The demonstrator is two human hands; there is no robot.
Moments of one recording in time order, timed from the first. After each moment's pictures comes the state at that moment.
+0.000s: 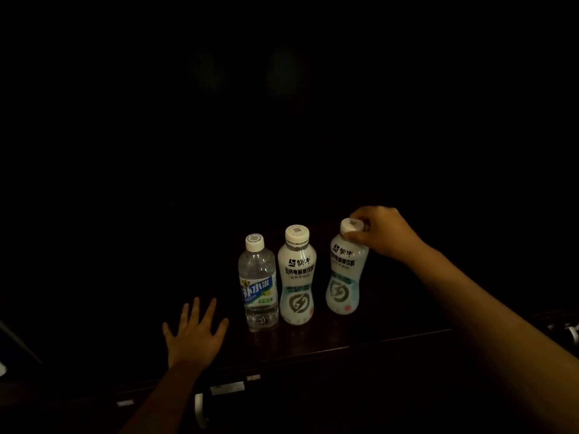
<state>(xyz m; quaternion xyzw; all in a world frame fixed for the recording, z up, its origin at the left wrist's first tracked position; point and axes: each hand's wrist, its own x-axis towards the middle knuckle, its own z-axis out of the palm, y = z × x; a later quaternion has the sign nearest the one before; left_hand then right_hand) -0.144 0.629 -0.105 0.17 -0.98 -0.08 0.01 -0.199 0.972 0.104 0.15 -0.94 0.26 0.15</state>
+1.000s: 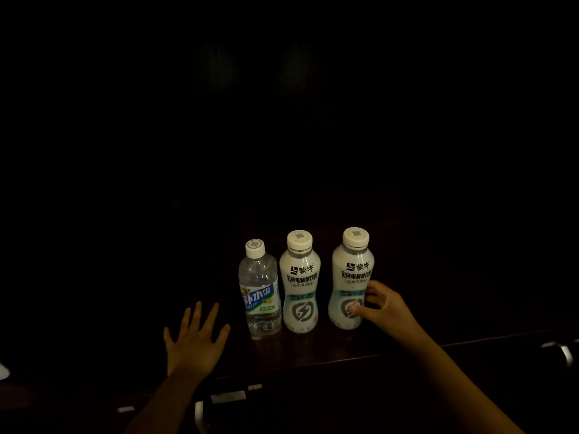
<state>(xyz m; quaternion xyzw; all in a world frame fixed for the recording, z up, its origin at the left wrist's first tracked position) -0.137 0.632 -0.098 0.17 -0.98 -0.09 0.01 -0.186 0.987 -0.045 0.09 -0.81 0.58 -0.02</state>
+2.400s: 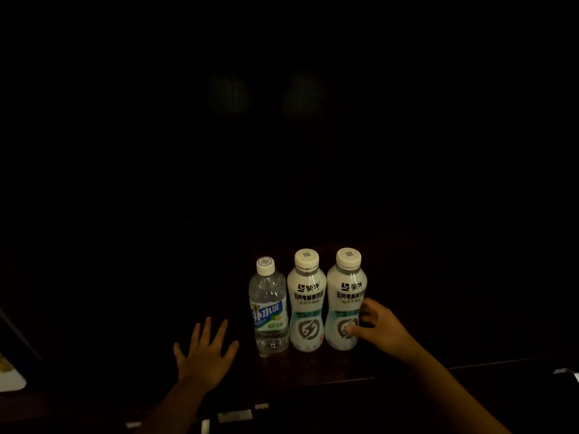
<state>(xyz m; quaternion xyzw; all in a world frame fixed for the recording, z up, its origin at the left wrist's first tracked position) -0.140 0.636 -0.077 0.17 -0.98 -0.07 -0.05 -0.191 0.970 -0.036 0.10 -0.83 0.54 -0.06</state>
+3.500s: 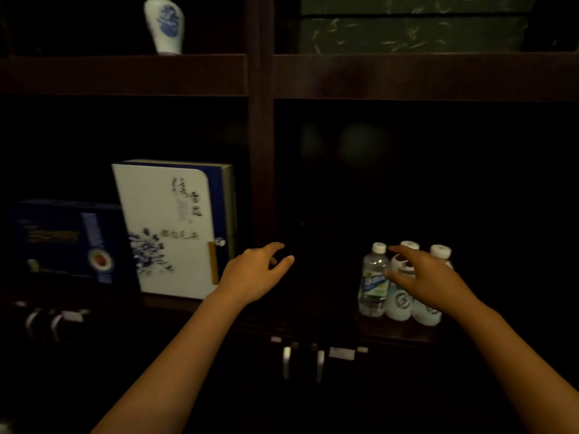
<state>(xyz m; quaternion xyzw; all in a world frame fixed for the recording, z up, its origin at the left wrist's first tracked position) 0.114 0.522 0.129 0.00 -0.96 -0.22 0.20 0.021 0.824 0.118 0.27 -0.91 0.24 0.21</state>
